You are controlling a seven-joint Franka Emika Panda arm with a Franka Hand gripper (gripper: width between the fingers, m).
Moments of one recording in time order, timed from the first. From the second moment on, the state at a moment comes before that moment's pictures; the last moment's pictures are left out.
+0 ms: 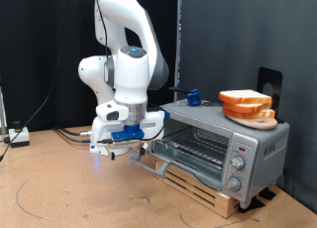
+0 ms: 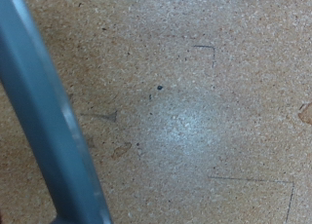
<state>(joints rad) 0.06 -0.11 -0.23 -2.61 -0.12 2.51 0.67</state>
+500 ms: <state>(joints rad) 0.04 -0.03 -0.23 -2.59 -0.12 2.54 0.69</state>
